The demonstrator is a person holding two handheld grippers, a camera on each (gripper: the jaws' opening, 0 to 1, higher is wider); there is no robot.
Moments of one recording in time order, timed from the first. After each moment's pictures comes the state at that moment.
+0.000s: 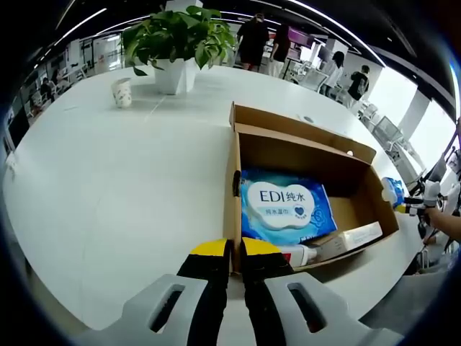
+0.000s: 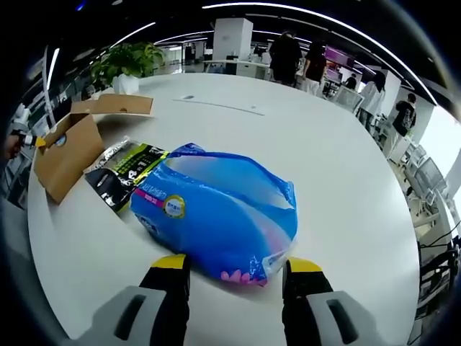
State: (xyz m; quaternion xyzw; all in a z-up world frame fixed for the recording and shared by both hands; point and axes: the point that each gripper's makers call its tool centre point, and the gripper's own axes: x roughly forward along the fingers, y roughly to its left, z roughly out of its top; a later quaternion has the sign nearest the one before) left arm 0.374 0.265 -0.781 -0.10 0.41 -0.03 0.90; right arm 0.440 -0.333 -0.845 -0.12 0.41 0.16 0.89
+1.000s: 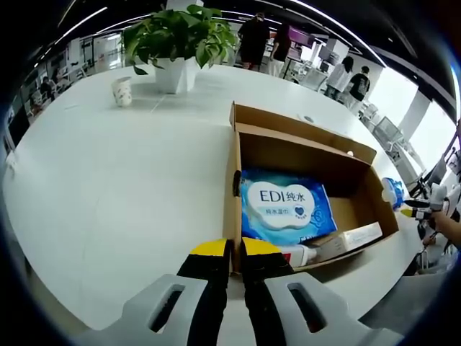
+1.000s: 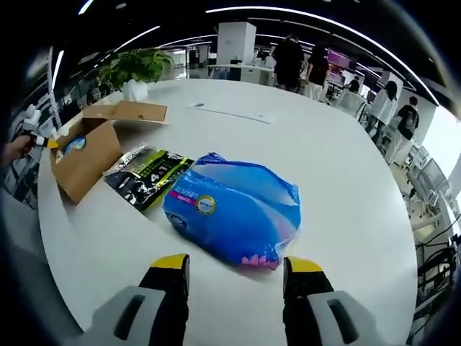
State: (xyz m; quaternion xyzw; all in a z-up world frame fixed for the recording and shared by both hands) left arm 0.372 0.264 -0.780 -0.10 0.41 -0.03 0.90; right arm 0.414 -0.320 -0.817 -0.10 0.40 0.17 0.90
